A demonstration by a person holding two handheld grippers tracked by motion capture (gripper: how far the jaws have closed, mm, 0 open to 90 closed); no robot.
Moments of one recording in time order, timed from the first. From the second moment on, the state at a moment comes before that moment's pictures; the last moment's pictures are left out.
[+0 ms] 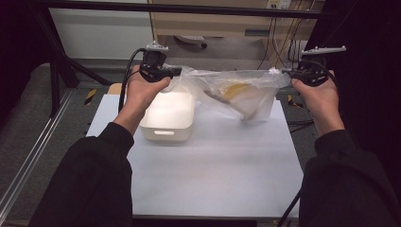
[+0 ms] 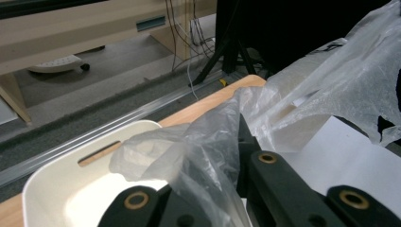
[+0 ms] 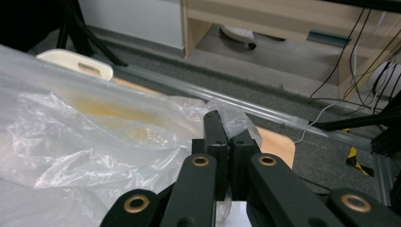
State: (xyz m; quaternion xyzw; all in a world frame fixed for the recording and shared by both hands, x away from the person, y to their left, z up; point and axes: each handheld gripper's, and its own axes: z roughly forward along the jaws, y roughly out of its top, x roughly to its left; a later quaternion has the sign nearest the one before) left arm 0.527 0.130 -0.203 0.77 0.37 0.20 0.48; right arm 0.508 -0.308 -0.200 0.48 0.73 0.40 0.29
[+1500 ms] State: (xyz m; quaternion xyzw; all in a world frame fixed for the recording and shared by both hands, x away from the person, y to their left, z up) left arm 0.416 0.166 -0.336 0.80 0.35 0.09 0.49; right arm 0.431 -0.292 -0.310 0.45 0.77 0.40 0.20
